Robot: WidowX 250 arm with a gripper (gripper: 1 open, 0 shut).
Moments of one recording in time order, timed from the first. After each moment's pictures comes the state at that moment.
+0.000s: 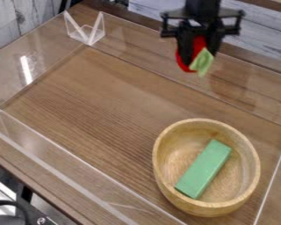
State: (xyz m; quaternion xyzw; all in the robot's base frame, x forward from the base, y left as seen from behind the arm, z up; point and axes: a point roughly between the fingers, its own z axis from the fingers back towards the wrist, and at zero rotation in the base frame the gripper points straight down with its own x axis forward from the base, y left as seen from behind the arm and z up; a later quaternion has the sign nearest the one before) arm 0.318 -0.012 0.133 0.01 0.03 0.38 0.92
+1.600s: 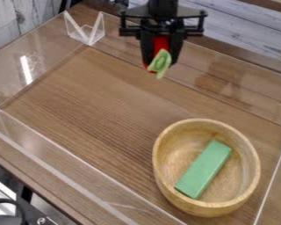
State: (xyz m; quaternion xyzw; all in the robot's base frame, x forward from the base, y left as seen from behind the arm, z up) arm 0.293 -0.004 0.130 0.01 0.00 0.30 0.95
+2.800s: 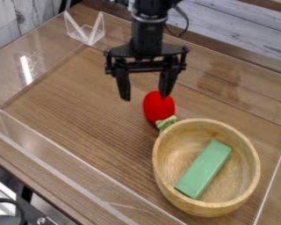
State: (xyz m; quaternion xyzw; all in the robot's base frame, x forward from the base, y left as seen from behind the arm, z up) arm 0.265 0.005 0.092 0.01 0.01 0.37 0.93
